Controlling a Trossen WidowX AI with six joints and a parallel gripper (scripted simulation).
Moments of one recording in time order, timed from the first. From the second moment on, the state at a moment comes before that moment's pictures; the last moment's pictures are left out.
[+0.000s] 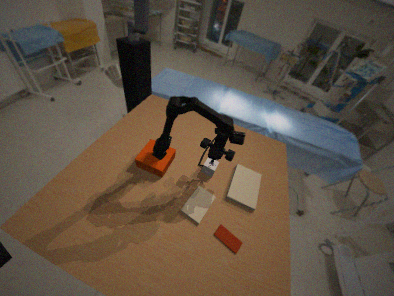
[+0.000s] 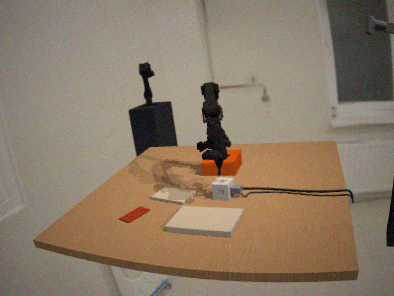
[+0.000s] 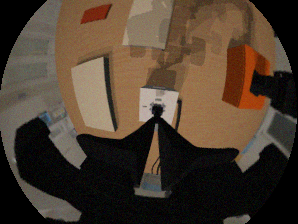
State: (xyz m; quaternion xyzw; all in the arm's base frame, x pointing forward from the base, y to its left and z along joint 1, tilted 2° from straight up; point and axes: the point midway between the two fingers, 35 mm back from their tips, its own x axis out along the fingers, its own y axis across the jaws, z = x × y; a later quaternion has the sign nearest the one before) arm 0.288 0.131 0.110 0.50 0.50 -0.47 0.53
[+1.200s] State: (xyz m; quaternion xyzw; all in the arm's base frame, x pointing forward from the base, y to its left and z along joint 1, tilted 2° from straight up) arm 0.288 0.133 0.106 0.51 0.51 -0.46 0.52
